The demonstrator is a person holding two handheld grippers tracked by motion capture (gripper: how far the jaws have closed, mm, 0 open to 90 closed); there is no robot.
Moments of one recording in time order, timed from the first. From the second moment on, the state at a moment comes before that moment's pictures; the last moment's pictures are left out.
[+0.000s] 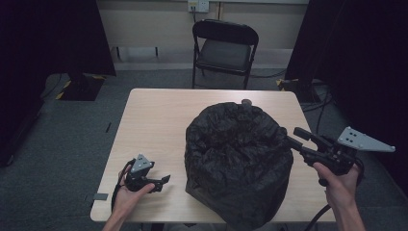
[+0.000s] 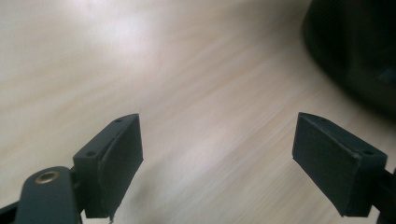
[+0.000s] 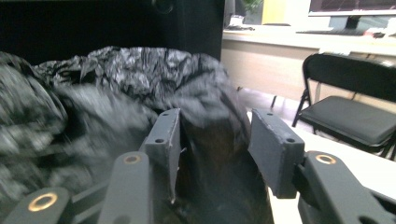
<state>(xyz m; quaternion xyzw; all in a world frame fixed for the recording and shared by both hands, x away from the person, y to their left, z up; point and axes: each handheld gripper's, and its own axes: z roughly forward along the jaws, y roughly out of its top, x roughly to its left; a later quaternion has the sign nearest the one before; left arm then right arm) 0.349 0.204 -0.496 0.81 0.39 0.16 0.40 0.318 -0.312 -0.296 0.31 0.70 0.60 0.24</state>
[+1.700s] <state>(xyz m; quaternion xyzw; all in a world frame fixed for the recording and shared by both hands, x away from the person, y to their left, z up) 0.352 0.198 -0.502 0.83 0.40 0.17 0.37 0.401 -0.148 -0.226 0.18 0.83 0.51 0.13</state>
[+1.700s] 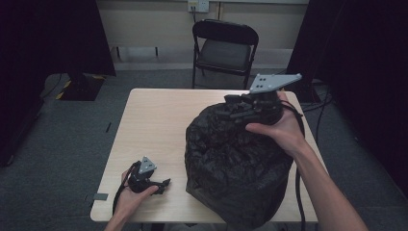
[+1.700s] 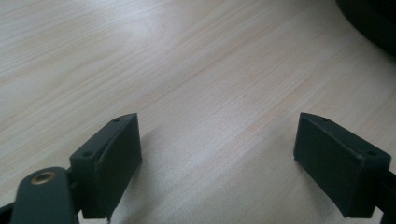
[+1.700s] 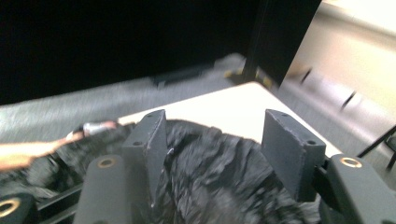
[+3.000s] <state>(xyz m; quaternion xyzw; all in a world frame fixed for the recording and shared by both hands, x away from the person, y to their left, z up) 0.353 0.197 -0.502 0.83 0.39 0.17 0.37 0.439 -0.100 -0.317 0.16 0.97 0.16 0.05</state>
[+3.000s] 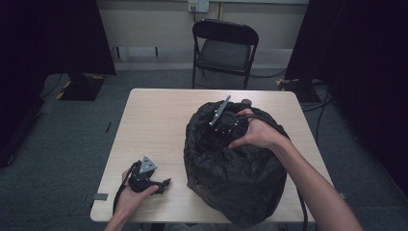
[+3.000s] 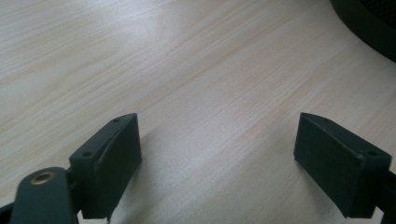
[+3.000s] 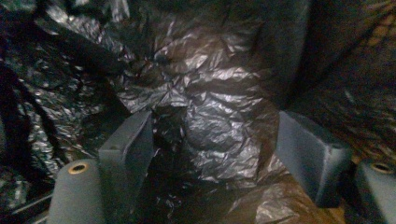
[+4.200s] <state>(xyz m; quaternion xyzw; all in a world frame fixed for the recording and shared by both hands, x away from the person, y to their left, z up) 0.354 0.197 -0.502 0.83 0.39 0.17 0.37 0.393 -0.148 -0.210 0.08 0.87 0.49 0.04</state>
